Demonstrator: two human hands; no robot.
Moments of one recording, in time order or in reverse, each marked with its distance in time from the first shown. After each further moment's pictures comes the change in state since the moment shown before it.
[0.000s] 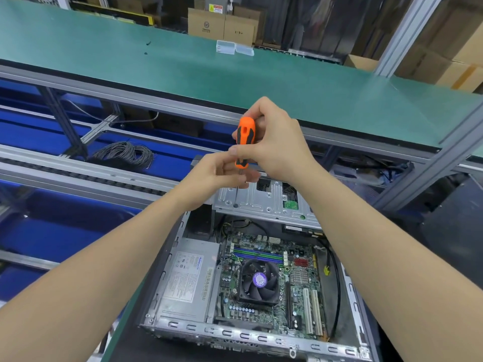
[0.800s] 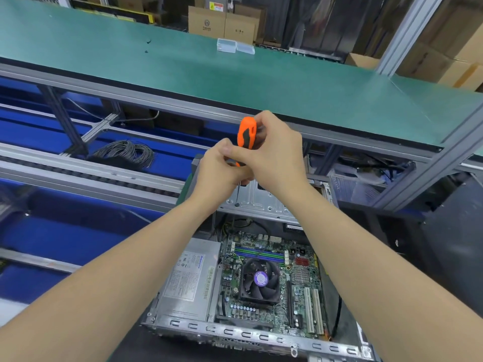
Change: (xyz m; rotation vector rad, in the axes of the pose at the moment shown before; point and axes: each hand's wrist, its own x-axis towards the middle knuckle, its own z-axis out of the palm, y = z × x) left_hand 0.013 0.003 0.031 0.128 0.524 0.018; right_hand -0.013 0.004 0.026 0.016 0.207 0.052
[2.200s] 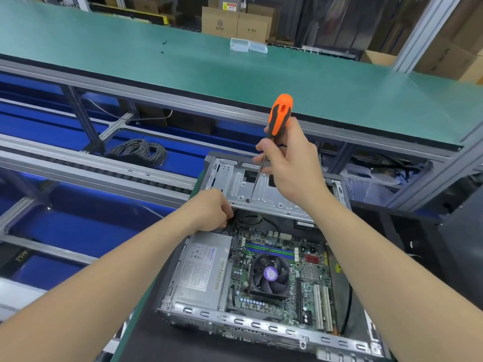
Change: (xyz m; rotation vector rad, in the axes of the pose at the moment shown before) left_hand -0.045 -0.014 -0.045 0.782 -0.484 -0.461; right_hand -0.016 0.024 -0.006 0.183 -0.085 -0.040
